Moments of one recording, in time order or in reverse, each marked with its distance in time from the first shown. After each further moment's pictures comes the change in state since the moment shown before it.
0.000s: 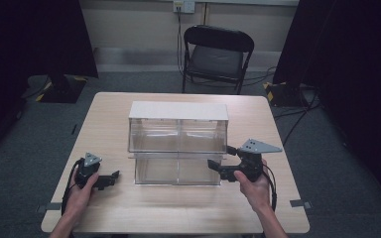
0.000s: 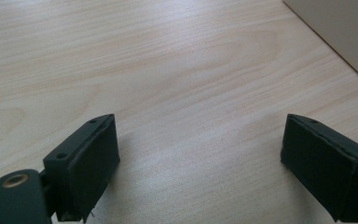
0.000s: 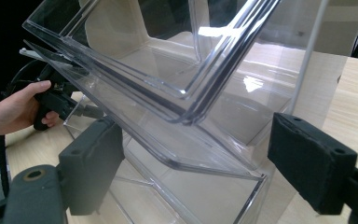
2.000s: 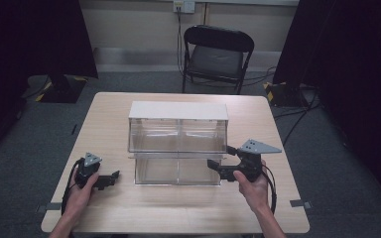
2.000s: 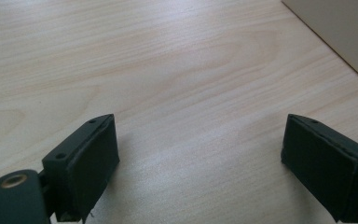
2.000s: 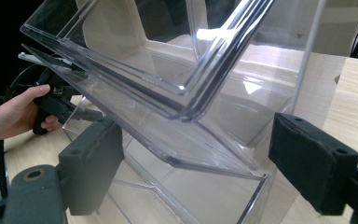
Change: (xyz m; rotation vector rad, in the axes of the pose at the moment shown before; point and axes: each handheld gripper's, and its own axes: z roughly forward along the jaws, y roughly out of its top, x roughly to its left) left arm 0.000 0.000 0.001 0.001 -0.005 -0.001; right arm 0.000 -0.003 0.002 -0.016 -0.005 0.012
